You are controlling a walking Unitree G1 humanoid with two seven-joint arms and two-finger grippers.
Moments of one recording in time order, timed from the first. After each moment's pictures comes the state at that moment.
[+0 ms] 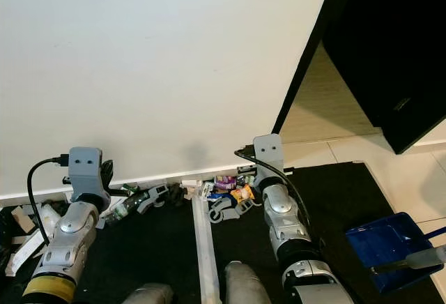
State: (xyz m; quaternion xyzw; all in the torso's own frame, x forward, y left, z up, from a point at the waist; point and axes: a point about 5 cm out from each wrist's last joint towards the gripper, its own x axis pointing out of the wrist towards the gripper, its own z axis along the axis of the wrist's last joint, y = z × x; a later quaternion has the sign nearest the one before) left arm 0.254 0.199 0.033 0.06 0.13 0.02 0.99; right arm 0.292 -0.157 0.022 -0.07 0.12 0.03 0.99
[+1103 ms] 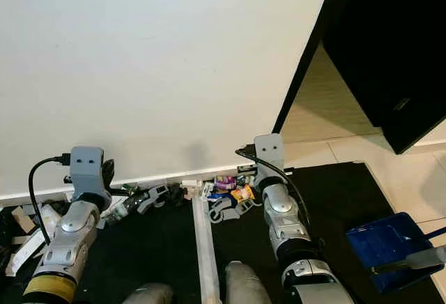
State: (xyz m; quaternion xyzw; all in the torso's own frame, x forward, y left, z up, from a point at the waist) left arm 0.255 0.198 0.034 0.06 0.13 0.02 0.99; right arm 0.293 -0.158 0.022 -0.06 0.12 0.03 0.99
